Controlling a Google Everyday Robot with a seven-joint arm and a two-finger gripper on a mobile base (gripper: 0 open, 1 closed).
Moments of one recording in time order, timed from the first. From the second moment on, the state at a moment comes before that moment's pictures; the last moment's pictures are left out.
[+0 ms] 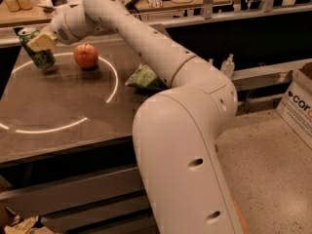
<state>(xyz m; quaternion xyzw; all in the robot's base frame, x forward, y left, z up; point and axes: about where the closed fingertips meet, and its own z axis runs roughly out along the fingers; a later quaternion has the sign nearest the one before) 0.752 0.345 0.933 -0.54 0.62 0.33 0.45</state>
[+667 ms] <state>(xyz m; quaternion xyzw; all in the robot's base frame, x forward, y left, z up) 0.769 0.220 1.006 -0.46 0.66 0.26 0.53</state>
